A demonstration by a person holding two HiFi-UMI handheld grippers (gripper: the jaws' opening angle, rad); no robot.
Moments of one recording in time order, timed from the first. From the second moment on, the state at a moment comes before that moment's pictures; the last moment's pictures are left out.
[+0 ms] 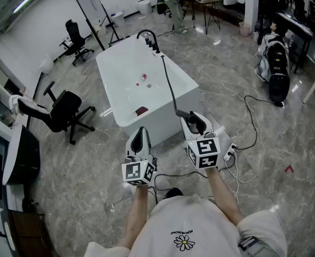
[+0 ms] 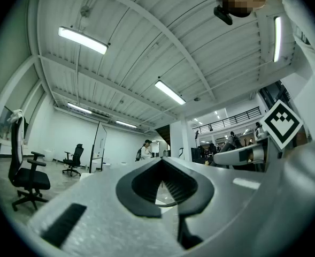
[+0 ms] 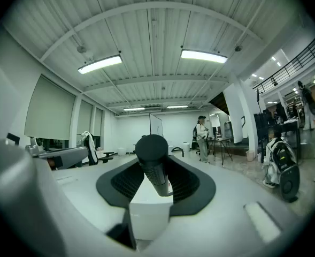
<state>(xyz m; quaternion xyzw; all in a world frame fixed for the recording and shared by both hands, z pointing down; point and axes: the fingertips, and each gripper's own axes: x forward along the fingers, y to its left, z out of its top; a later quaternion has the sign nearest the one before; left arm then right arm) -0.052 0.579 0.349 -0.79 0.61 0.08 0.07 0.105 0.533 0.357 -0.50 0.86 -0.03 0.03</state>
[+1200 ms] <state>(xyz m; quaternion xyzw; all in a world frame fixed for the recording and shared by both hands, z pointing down) -0.063 0.579 0.411 -0.79 0.61 0.05 0.01 0.104 0.520 0.392 -0.51 0.85 -0.08 0.01</state>
